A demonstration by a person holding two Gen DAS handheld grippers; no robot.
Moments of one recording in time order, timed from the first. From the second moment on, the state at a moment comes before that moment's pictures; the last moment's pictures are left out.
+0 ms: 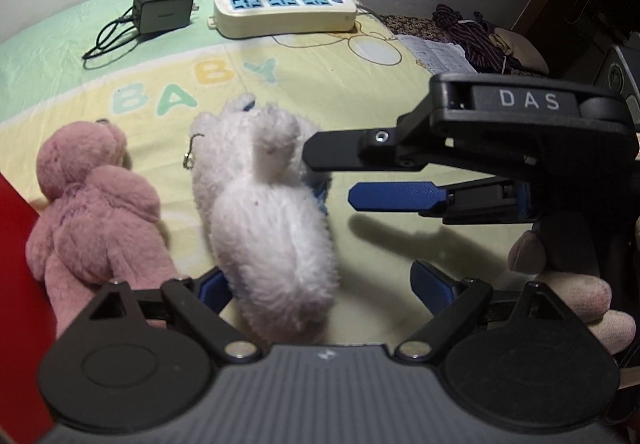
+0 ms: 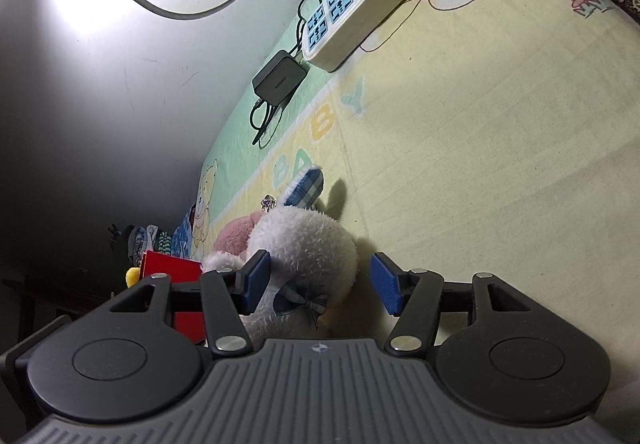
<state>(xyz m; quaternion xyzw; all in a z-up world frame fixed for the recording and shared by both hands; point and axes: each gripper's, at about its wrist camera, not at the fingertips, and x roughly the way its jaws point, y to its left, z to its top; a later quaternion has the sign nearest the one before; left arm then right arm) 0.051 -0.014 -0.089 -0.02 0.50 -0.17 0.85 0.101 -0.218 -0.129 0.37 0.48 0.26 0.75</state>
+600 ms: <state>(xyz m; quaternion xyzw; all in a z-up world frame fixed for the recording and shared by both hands) 0.057 0.019 -0.080 -0.04 0.49 -0.12 0.86 0.106 -0.183 -0.132 0.36 0.49 0.31 0.73</state>
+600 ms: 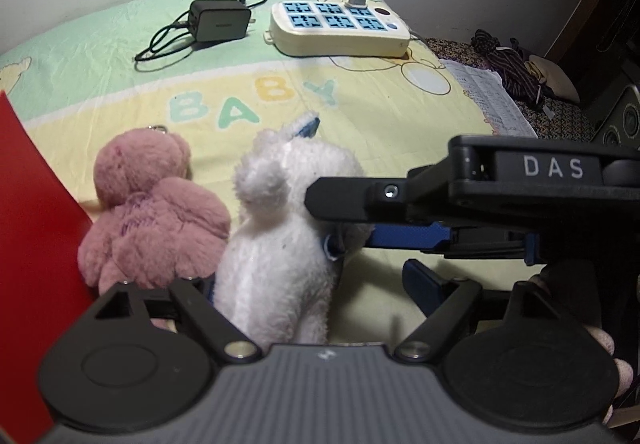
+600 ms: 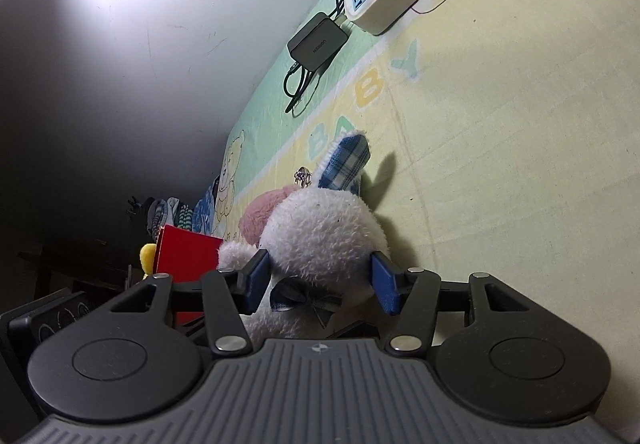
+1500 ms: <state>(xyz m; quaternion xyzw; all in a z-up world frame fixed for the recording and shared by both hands) -0.056 0.016 -0.092 -0.07 0.54 -0.22 0.81 0.001 -0.176 -0.086 0.22 0.50 0.35 0.76</state>
